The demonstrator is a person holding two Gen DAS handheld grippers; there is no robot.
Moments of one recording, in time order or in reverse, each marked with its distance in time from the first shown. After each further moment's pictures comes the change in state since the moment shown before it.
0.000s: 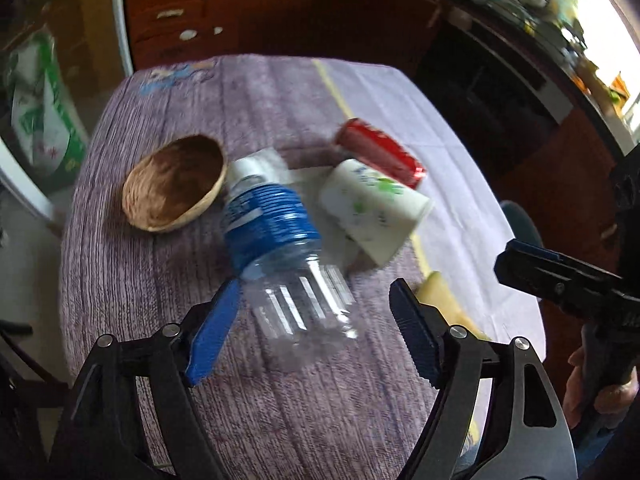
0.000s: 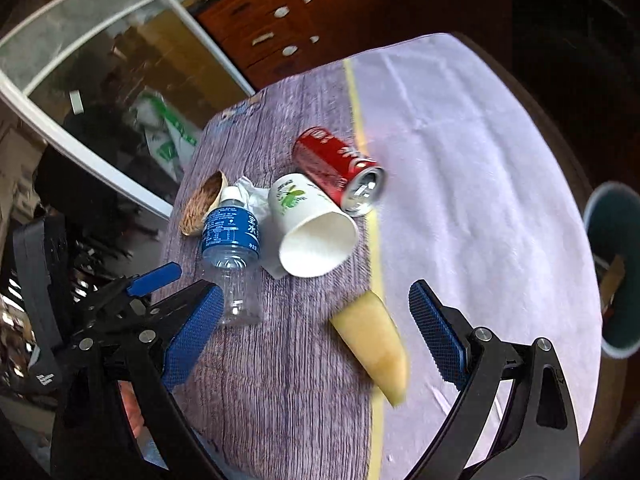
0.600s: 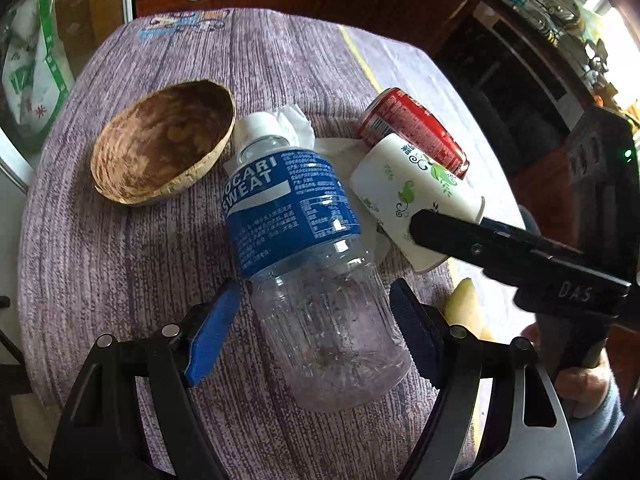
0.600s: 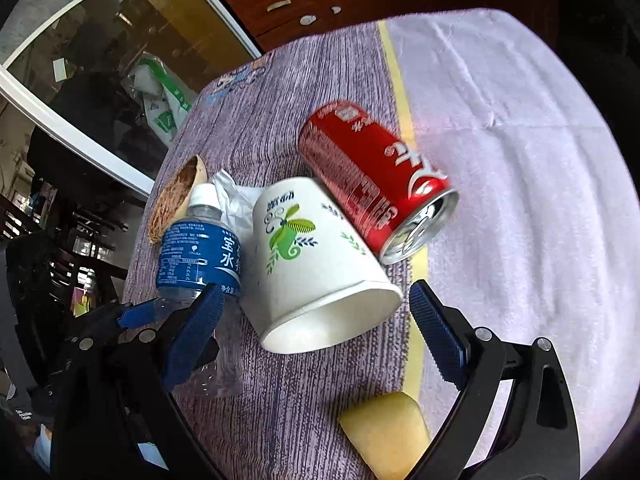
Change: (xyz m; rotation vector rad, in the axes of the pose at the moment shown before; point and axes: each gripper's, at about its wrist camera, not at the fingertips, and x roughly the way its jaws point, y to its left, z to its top) left arm 0.052 0.025 0.003 -0.085 0.084 -0.053; right arm 0.090 0.002 0.029 -0.057 0.080 0.040
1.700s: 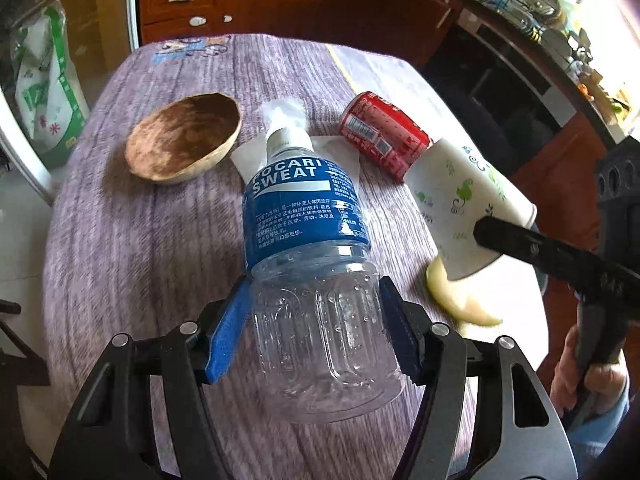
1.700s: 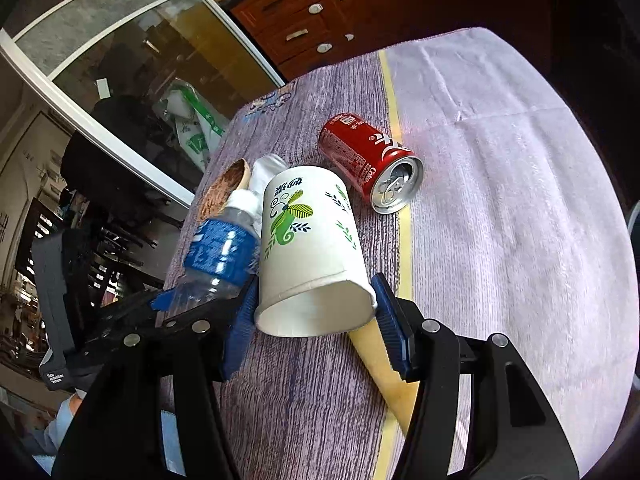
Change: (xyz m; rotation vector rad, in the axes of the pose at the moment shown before) left arm -0.046 -0.016 -0.048 0.052 -0.090 0.036; right arm -0.078 -0.005 -0.051 0.011 -0.112 0.091
